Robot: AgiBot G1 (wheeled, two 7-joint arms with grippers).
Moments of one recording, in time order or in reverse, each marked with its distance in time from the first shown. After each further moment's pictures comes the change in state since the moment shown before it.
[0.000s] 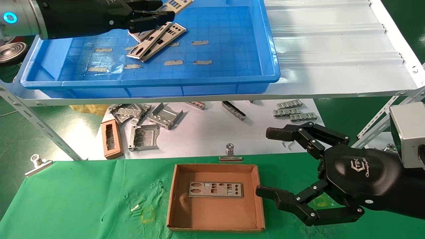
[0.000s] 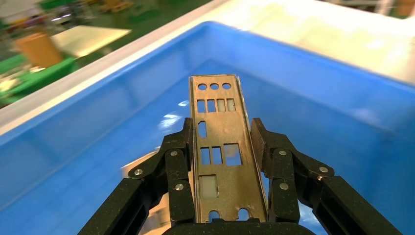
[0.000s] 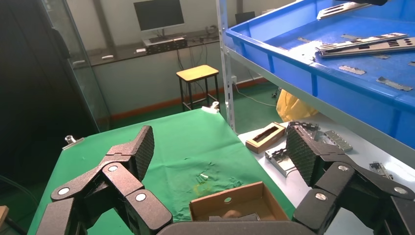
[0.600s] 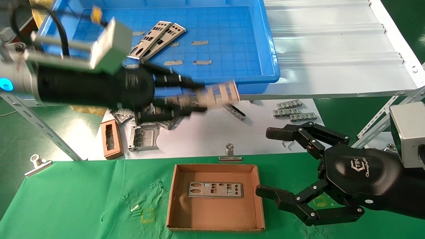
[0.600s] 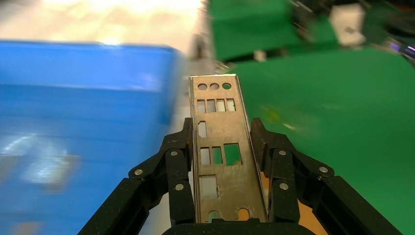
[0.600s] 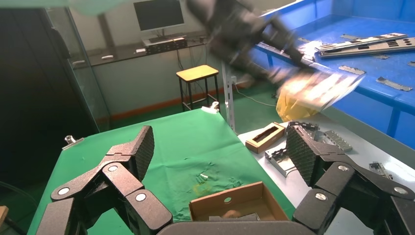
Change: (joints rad) left arm 0.223 -0.112 0.142 -0.412 -0.129 0.311 0.052; right arm 0.000 0.000 0.000 0.000 0.000 0.000 0.000
